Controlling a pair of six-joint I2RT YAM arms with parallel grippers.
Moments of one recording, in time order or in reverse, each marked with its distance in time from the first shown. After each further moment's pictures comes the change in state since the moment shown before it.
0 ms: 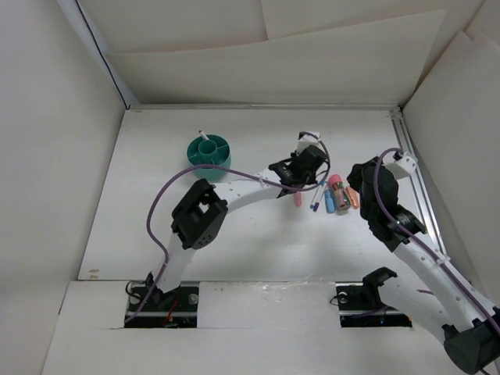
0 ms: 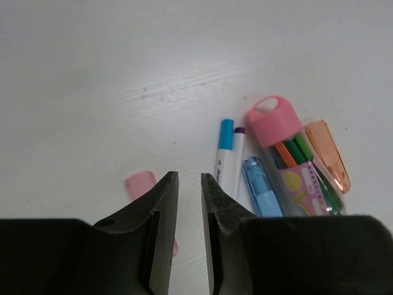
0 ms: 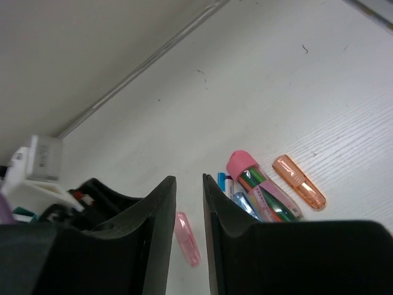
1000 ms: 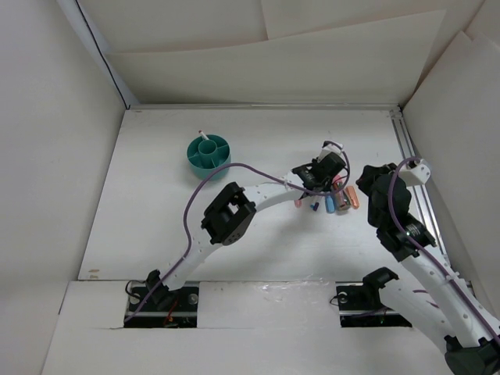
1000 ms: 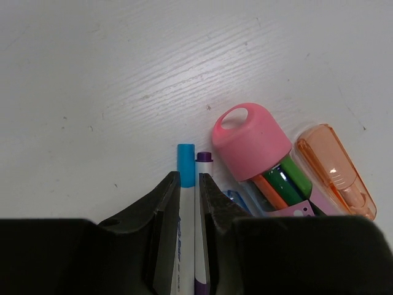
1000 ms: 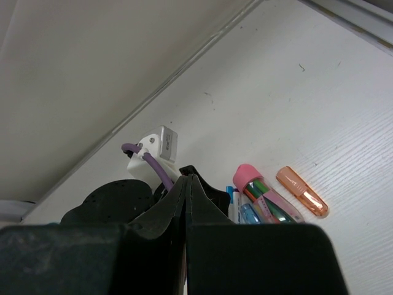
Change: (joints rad) left arm -0.048 0.357 0.386 -0.105 0.069 0.120; right arm -0.008 -0.123 -0.020 -0.009 0.045 0.029
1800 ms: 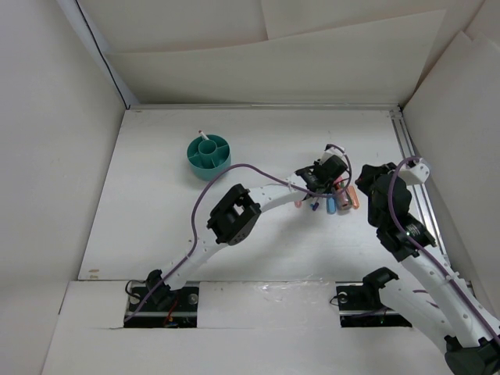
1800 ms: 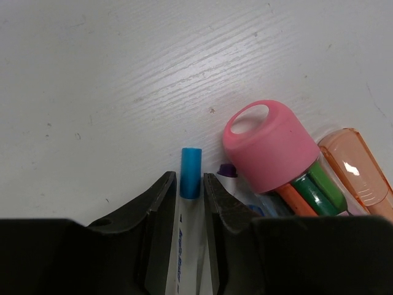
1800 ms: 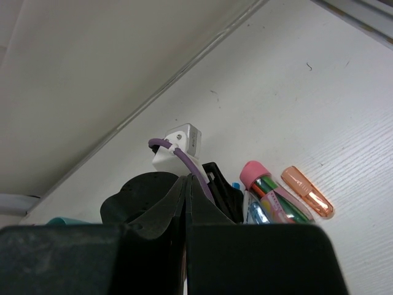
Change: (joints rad) left arm 0.000 0.099 0.107 -0.035 -0.019 0.026; right arm 0.000 0.000 -0.001 0.012 -0.024 -0.008
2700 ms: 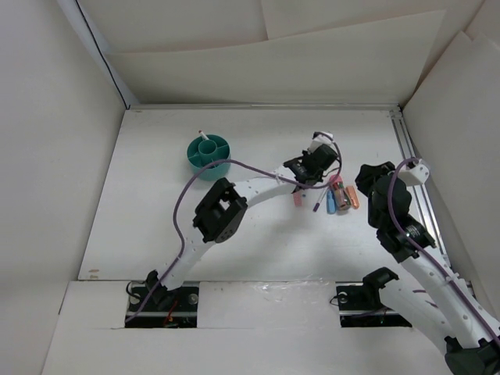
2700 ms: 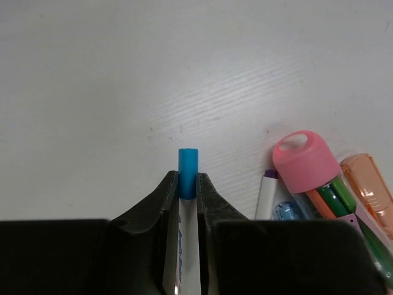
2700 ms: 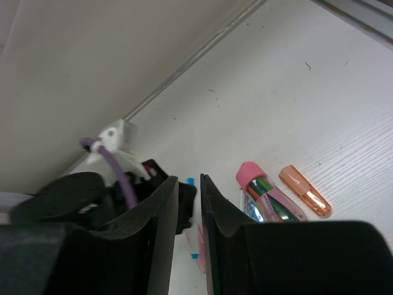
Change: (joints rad) left arm 0.037 -0.158 -0.158 0.035 -0.078 0.000; right arm 0.000 -0.009 -0.013 0.005 -0.003 -0.008
